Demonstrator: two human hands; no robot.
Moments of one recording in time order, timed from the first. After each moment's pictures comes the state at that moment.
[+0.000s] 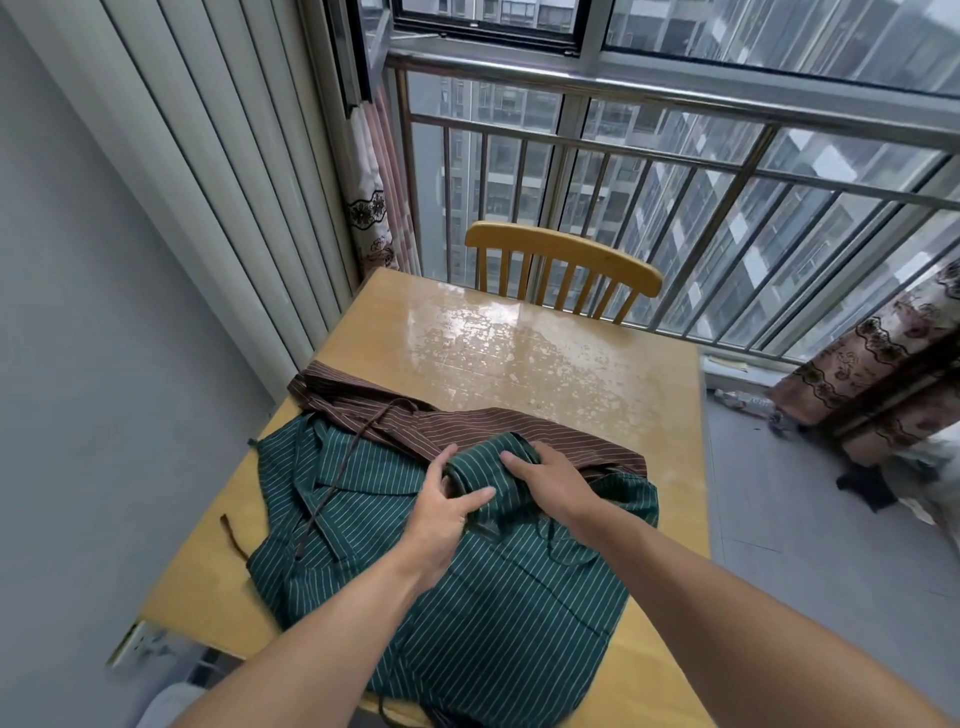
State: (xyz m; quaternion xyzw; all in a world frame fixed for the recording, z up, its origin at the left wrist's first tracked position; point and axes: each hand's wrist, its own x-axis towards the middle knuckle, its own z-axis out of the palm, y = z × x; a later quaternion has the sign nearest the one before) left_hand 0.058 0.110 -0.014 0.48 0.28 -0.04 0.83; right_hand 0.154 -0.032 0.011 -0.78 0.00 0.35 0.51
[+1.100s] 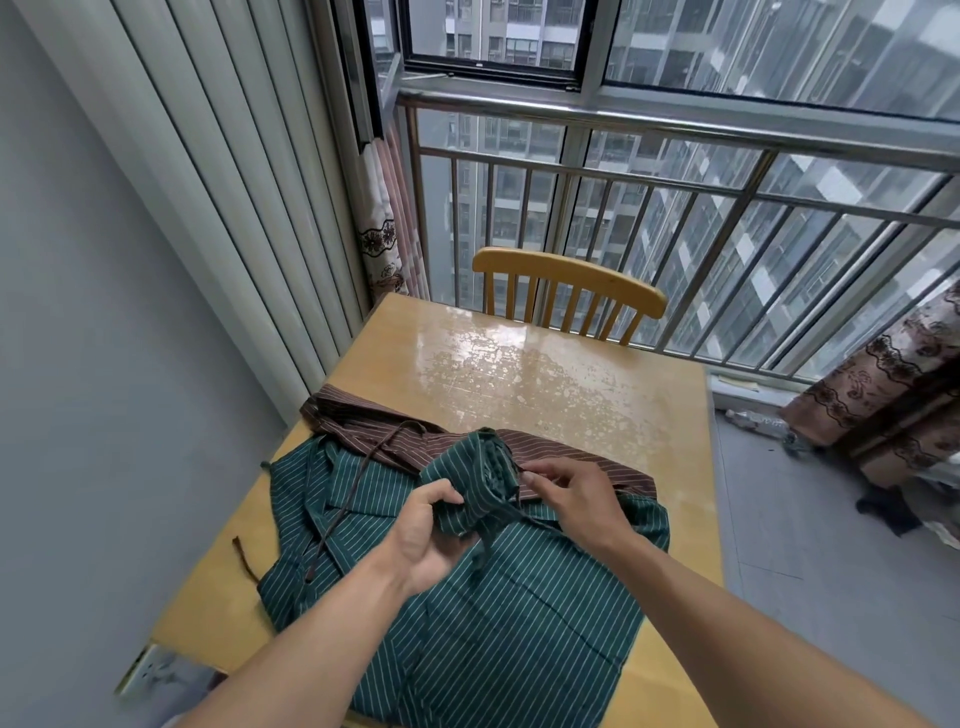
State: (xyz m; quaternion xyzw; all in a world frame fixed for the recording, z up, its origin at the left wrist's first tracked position) left_hand 0.058 0.138 0.011 0.32 0.30 -0.11 0.89; right_hand 0.151 -0.051 0.026 -0.86 -0.12 0.19 0.45
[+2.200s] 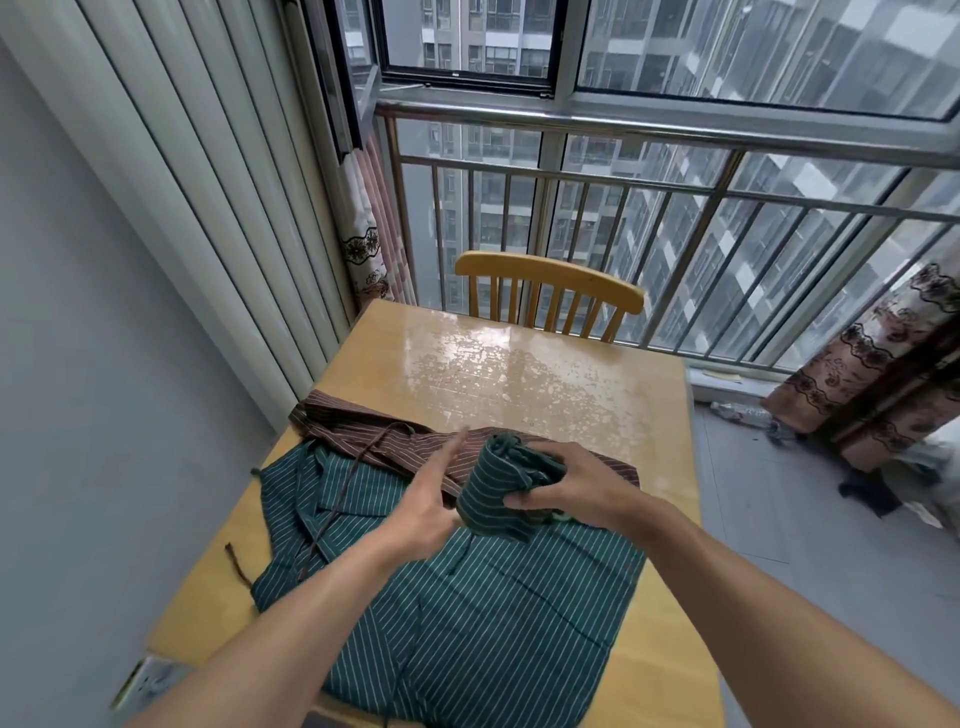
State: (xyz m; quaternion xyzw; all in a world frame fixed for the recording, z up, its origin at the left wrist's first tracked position) left_hand 0.063 0.141 0.031 0.84 0.10 -0.10 0.52; right_hand 0.152 -0.072 0.089 -0.77 -0.25 0.35 0.47
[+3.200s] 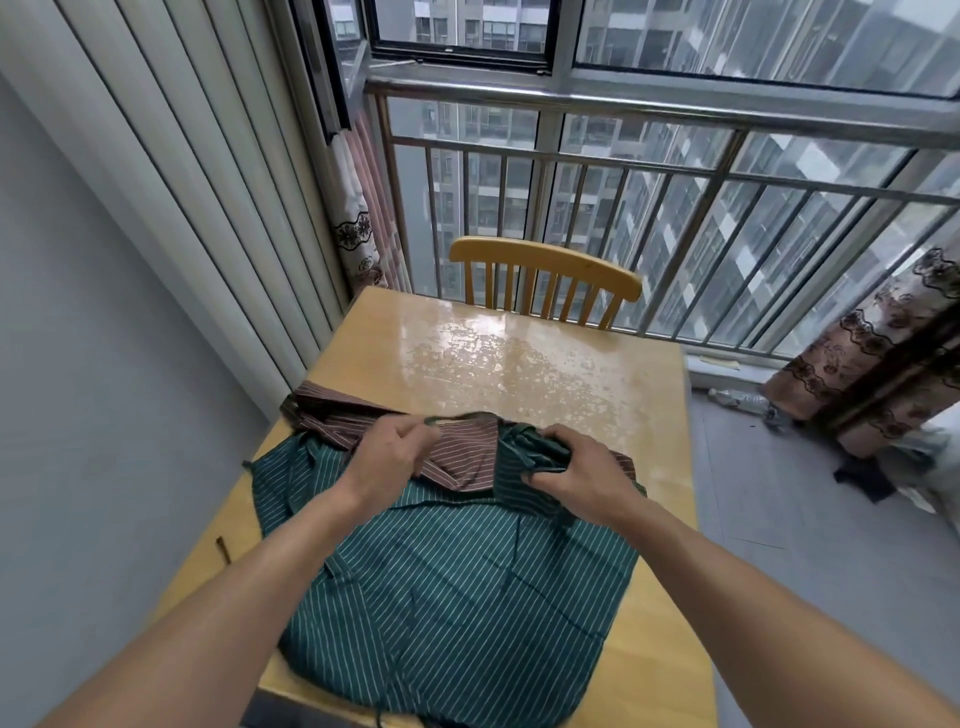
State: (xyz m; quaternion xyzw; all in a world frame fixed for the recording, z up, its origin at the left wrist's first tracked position) left_hand 0.074 0.162 0.089 0.79 0.08 -0.01 0.61; right_hand 0.167 -0.085 0.050 -0.88 -0.19 0.22 0.38
